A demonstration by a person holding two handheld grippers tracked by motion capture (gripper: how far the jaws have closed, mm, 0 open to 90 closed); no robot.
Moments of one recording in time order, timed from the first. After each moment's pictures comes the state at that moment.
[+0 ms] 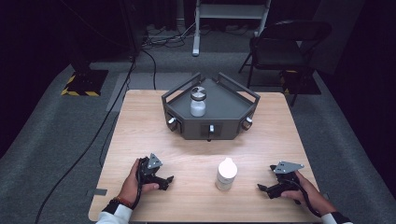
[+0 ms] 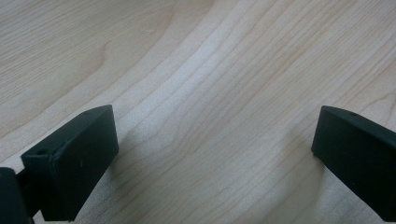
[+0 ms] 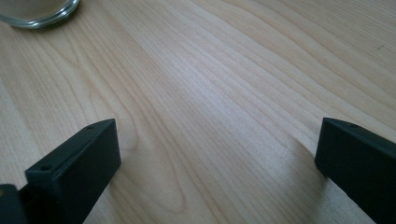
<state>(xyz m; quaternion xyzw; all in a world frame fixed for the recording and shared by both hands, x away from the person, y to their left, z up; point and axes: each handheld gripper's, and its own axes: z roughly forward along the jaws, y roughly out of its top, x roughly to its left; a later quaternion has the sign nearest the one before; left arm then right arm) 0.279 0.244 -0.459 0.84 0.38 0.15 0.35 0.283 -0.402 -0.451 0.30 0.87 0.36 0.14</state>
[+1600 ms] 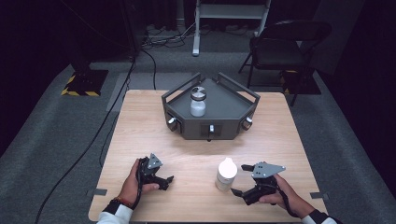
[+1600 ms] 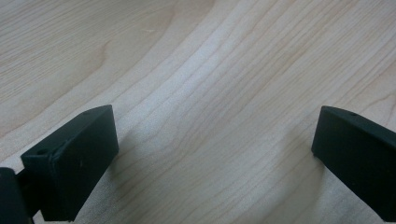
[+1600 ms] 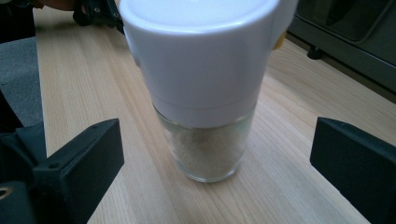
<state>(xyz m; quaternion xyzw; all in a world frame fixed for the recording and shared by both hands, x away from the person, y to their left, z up) 0.278 0.244 -0.459 0.84 0.38 0.15 0.35 0.268 -0.332 -0.423 0.21 0.85 0.46 0.10</state>
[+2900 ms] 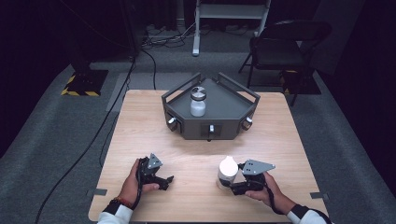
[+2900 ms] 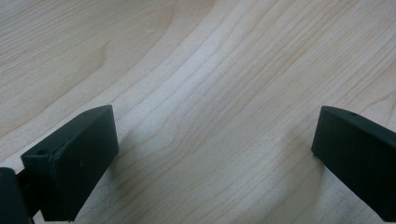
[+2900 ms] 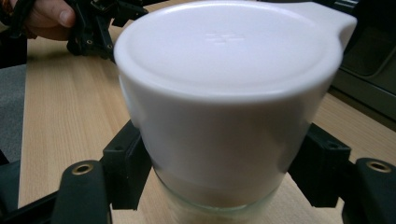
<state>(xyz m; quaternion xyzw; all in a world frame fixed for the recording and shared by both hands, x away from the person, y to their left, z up) 0.278 0.244 -0.459 0.84 0.38 0.15 0.35 0.273 -0.314 -0.444 0.22 0.83 0.50 0.12</state>
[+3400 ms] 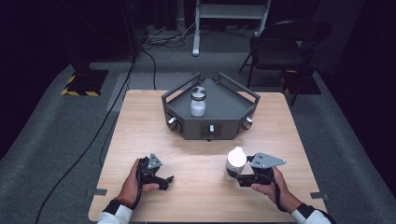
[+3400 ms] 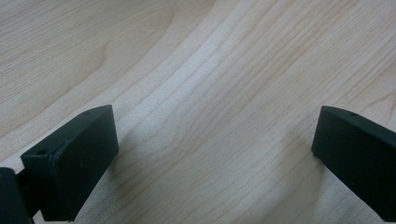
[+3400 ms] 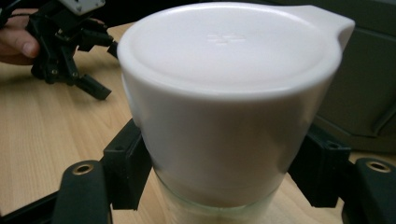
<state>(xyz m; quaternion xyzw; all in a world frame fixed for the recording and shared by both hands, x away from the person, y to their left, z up) 0.278 0.244 -0.459 0.84 0.38 0.15 0.35 0.263 -0.324 -0.420 0.25 0.81 0.51 0.18</state>
